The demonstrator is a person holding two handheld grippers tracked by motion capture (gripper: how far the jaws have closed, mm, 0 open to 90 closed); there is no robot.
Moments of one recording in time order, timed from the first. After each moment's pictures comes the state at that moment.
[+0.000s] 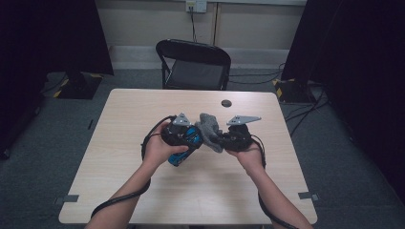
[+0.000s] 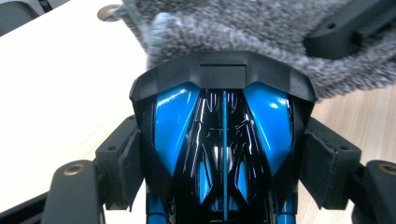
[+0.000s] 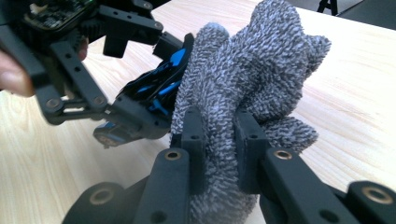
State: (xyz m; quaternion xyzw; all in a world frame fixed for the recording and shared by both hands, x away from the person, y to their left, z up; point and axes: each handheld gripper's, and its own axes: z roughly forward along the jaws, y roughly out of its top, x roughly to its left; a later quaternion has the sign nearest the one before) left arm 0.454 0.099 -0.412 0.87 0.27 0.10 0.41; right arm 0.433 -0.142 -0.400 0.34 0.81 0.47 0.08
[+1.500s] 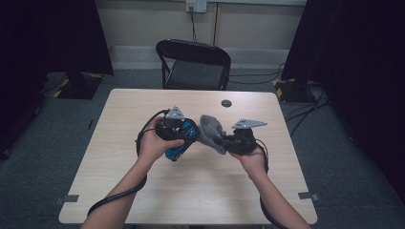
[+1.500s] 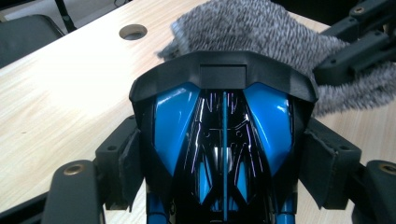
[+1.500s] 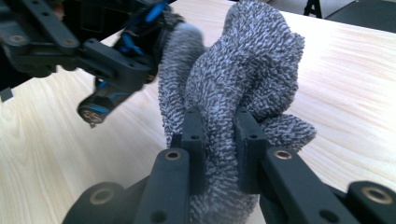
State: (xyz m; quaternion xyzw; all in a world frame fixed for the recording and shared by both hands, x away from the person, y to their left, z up) left arm 0.458 0.111 -0.394 0.85 0.28 0.11 0.43; right arm 0.425 -0.152 -0.407 0.36 0.79 0.49 0.10
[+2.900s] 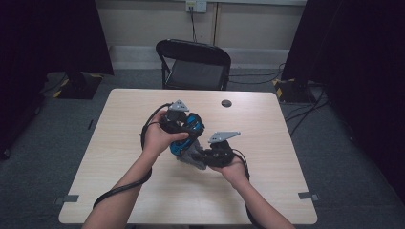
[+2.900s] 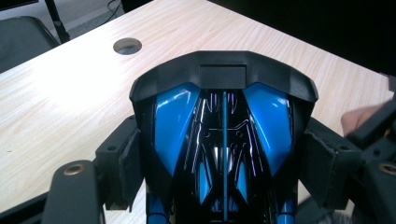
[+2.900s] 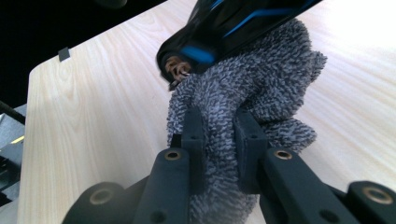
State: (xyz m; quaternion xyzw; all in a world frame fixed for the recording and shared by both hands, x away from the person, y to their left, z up) left arm 0.472 0.101 -0.378 0.84 0.29 0.09 0.45; right arm 0.411 -0.095 -0.445 0.28 0.83 0.48 0.02
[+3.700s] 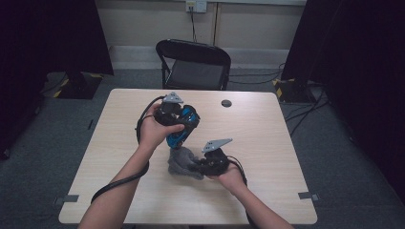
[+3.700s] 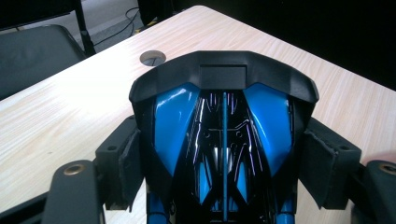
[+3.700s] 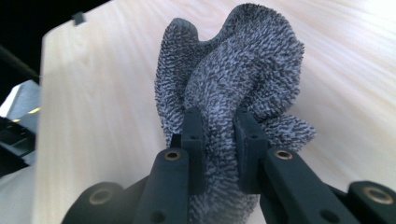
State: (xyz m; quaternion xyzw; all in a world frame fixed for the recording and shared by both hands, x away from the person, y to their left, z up) left arm 0.483 0.120 -0.364 0.83 0.31 0.12 0.45; right arm 0.399 -0.088 -0.460 0.26 0.86 0.45 -0.01
